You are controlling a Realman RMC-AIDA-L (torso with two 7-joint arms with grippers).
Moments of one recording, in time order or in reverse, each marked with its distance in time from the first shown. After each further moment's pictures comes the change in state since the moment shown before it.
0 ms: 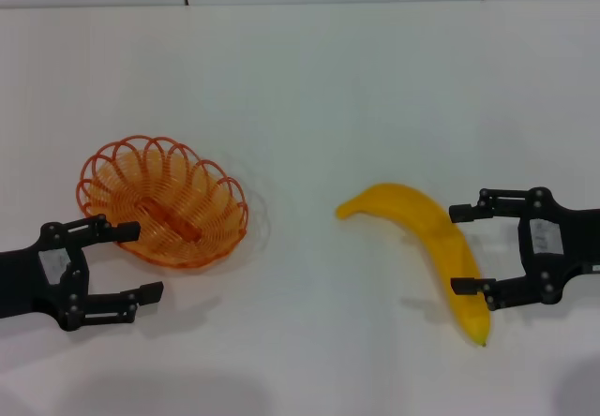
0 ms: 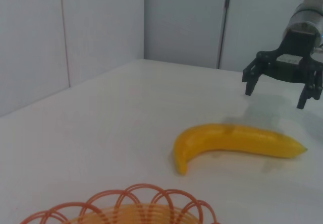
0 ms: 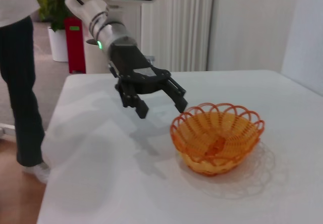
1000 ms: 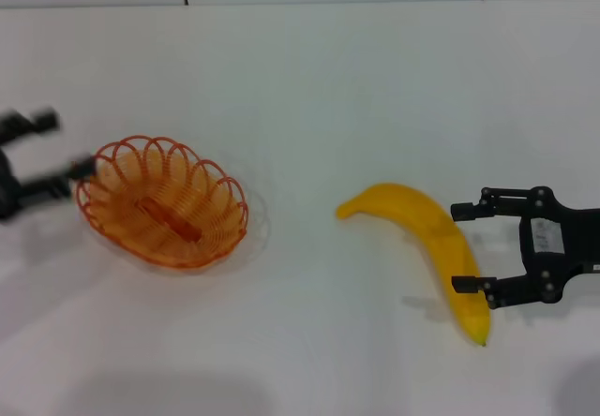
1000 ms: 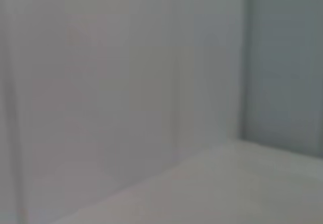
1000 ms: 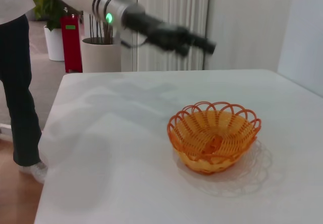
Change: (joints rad) left arm -0.016 -0.005 -0.248 0.108 -0.115 0.050 -0.166; right arm -0.003 0.000 0.002 0.000 0.002 0.006 -0.002
